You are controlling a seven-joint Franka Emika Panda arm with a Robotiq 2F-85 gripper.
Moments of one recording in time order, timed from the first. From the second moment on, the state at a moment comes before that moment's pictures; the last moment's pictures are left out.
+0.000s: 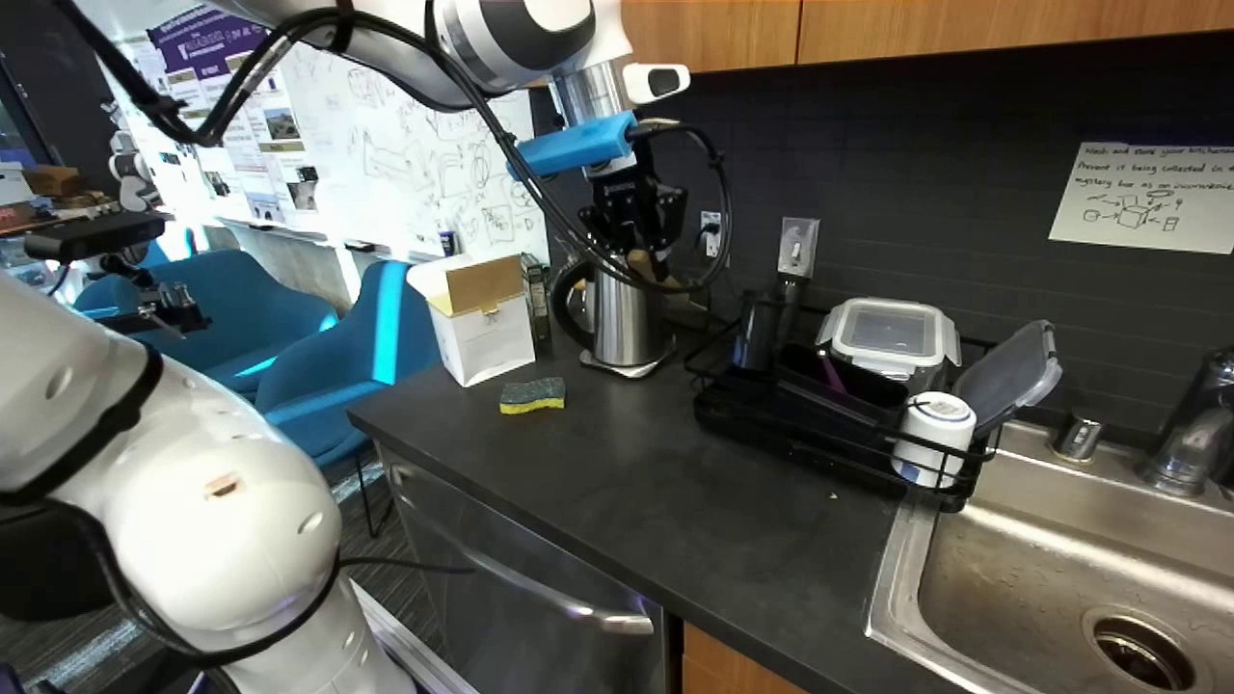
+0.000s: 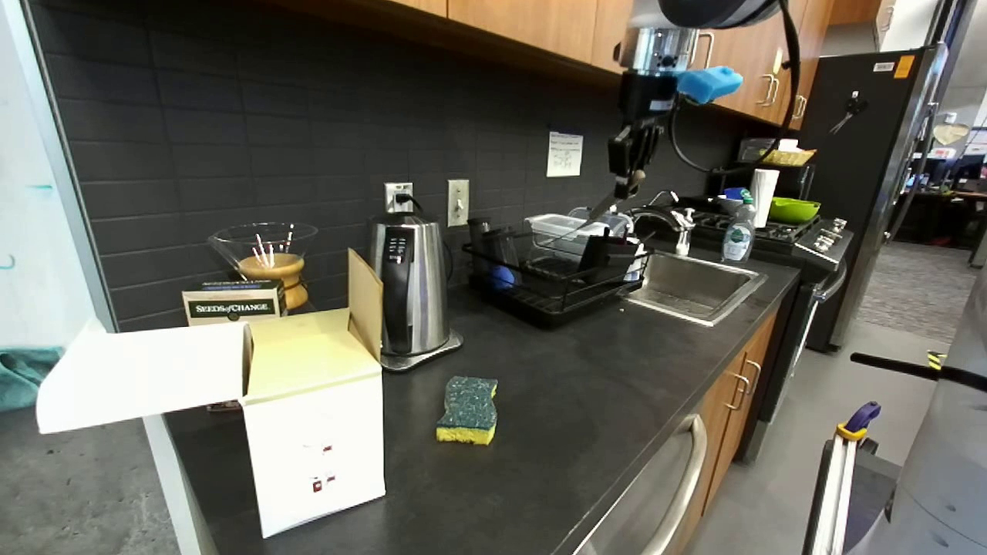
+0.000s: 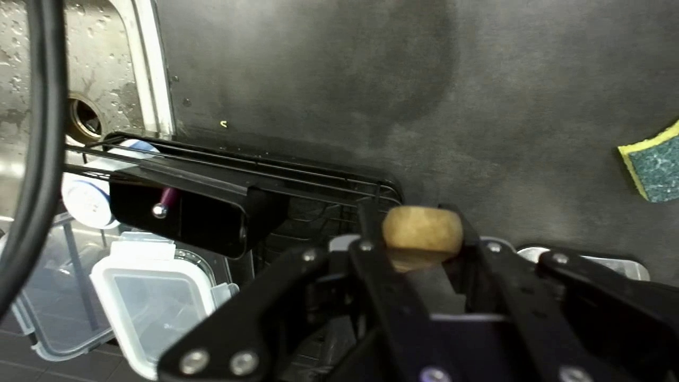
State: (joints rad) arm -0.10 -0.52 -0.07 -2.36 -0.23 2.03 -0.10
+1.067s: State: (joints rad) arm -0.16 -0.63 -0.09 -2.37 -0.31 1.99 -0.10
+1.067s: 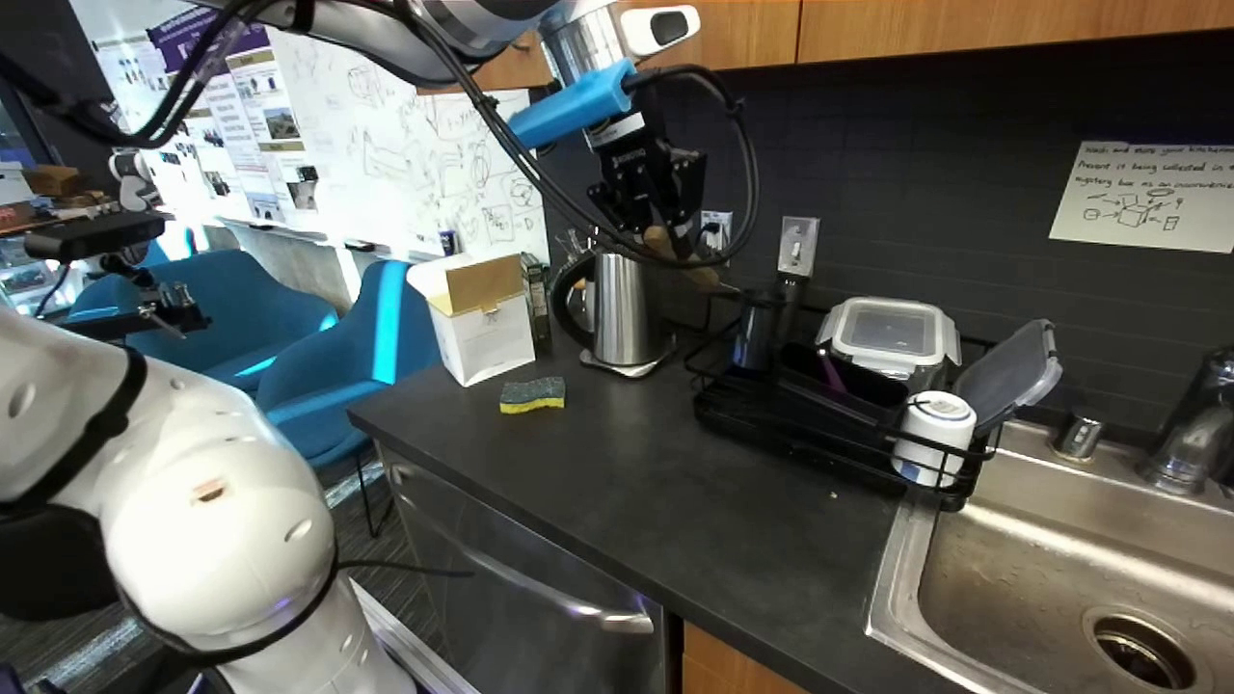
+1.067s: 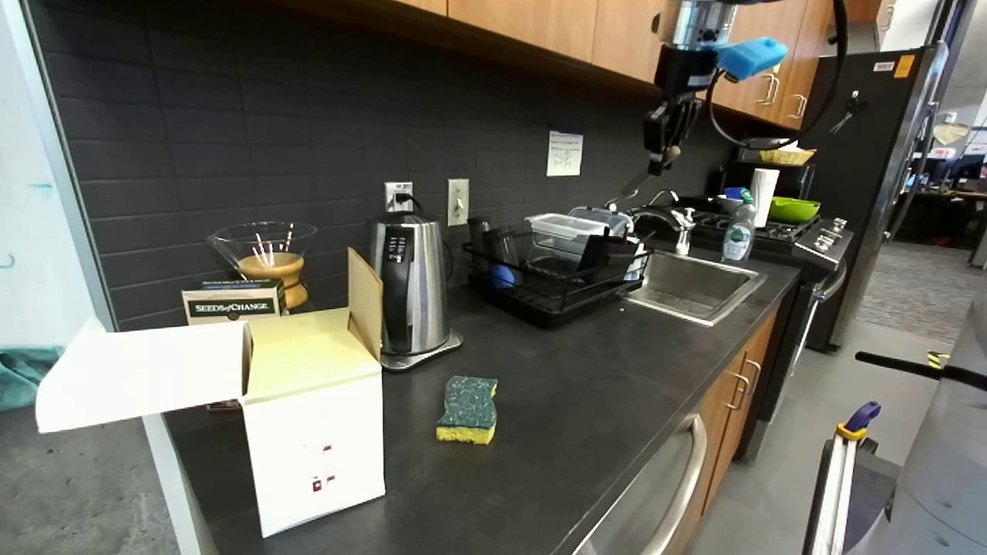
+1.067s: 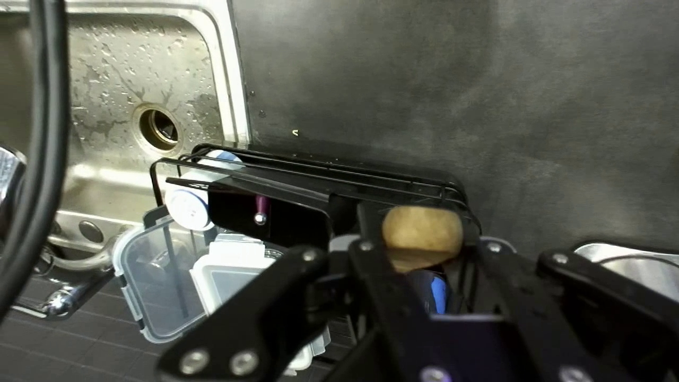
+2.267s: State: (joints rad) arm -0.19 -0.66 -0.18 -2.36 -0.31 1.96 -0.09
